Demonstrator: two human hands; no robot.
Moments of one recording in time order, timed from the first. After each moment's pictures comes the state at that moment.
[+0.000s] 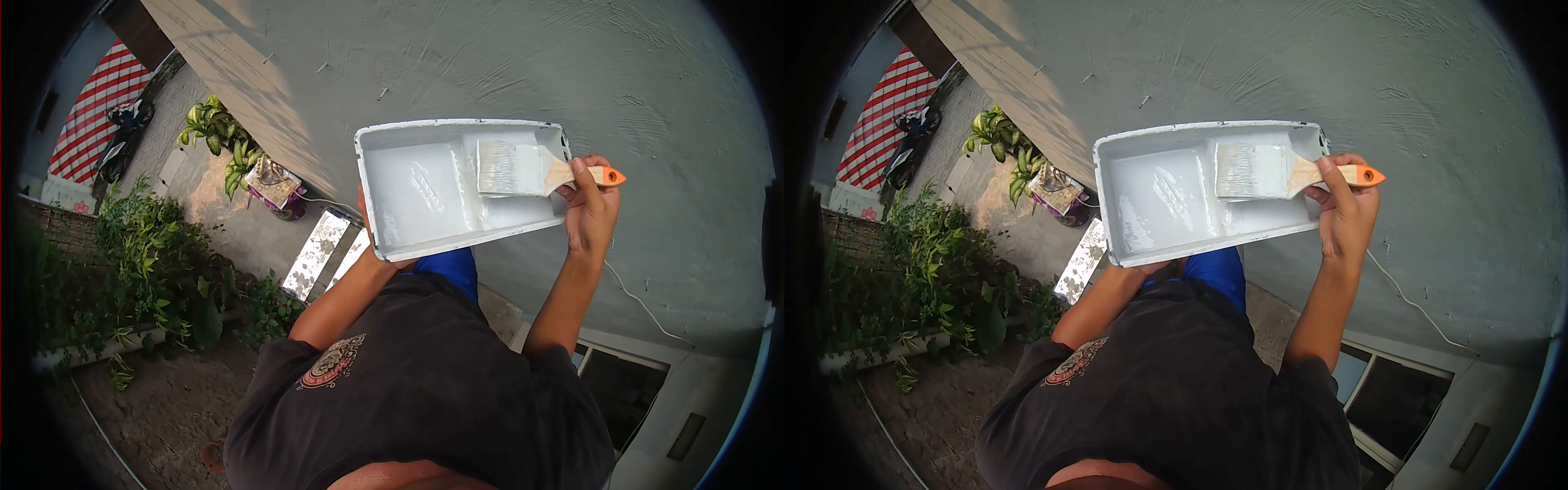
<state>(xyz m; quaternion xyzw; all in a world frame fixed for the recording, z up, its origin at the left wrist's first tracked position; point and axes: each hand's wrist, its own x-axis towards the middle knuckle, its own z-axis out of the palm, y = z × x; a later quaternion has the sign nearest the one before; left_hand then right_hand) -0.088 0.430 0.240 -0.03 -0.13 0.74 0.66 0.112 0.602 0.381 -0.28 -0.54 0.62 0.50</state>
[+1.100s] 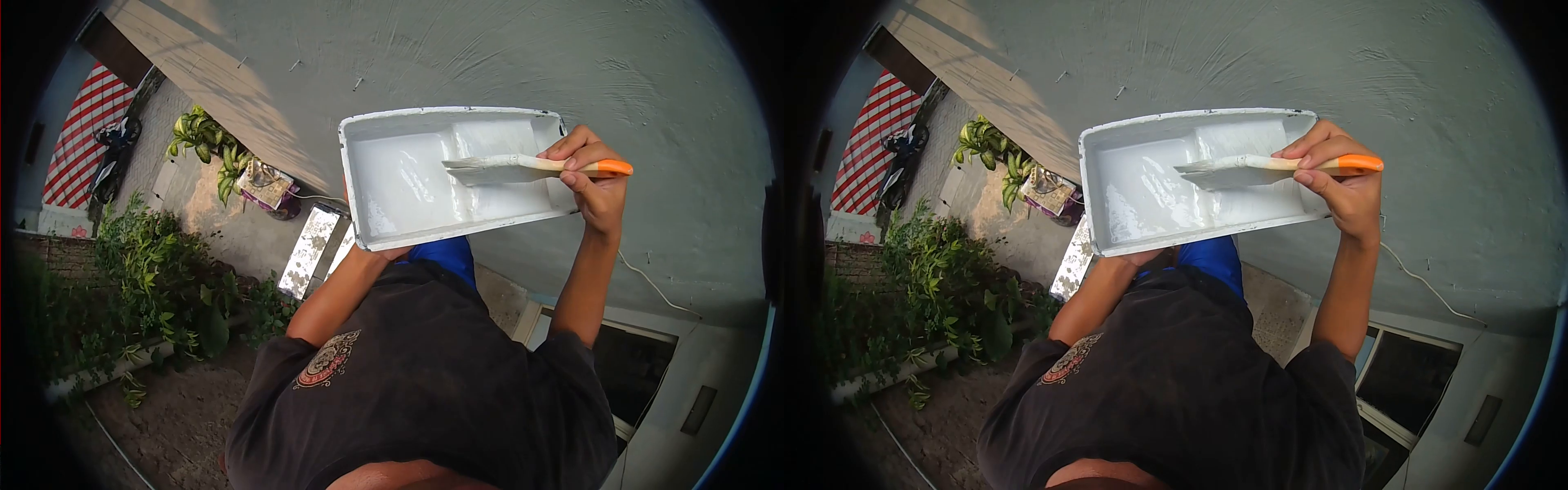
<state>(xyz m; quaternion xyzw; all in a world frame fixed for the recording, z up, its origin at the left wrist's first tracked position) -0.076 0.435 0.232 -0.02 -0.15 0.71 0.69 0.133 0.624 0.401 -0.03 -0.77 0.53 0.35</state>
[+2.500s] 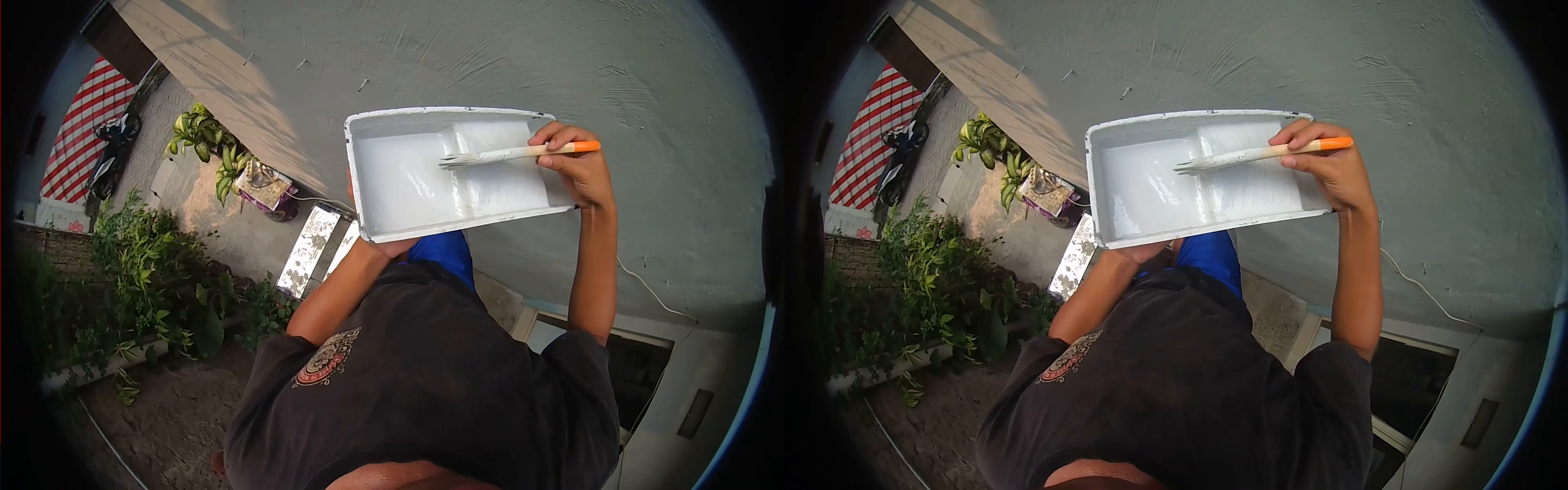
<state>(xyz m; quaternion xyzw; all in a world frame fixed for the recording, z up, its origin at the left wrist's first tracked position) -0.090 0.430 0.237 0.07 -0.11 0.72 0.68 0.120 0.648 0.392 -0.14 -0.72 0.63 0.27</state>
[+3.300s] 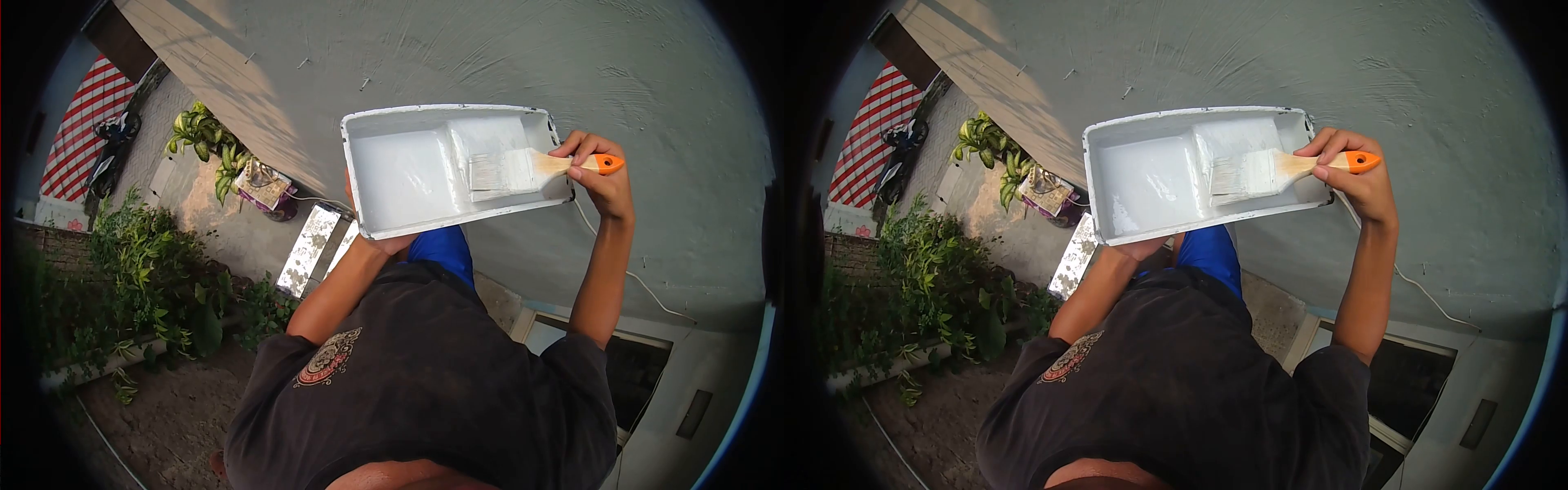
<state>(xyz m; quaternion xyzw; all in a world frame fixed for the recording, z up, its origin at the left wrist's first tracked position) -0.088 0.436 0.254 0.10 -0.06 0.75 0.65 0.142 0.648 0.418 -0.14 -0.78 0.56 0.25</state>
